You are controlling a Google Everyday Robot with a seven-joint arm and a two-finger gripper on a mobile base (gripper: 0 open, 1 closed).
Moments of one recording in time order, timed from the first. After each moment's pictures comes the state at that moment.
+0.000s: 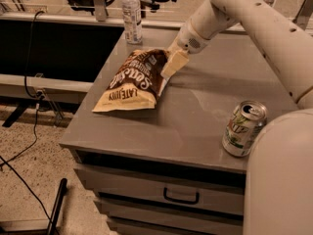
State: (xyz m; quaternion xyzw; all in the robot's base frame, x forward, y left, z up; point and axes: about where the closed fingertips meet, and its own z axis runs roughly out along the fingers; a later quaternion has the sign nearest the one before) arm 0.713 -0.053 0.860 -0.62 0.73 0.12 0.28
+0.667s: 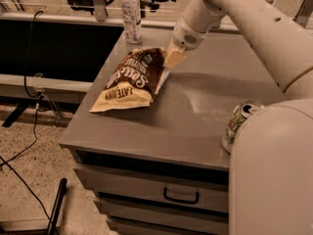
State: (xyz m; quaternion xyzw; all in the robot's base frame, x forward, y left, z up) arm 0.702 -0.055 0.864 -0.66 0.72 0.09 0.22
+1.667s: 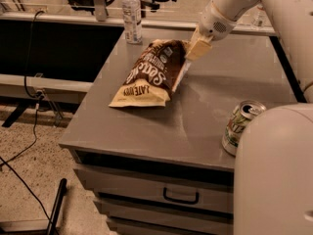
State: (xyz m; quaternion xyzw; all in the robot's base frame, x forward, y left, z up) arm 0.688 -0.116 0.897 -0.65 0.72 0.11 0.22
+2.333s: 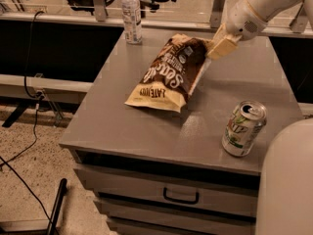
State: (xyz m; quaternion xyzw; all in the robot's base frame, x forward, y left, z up) arm 0.665 -0.167 0.914 -0.64 0.72 0.13 0.25
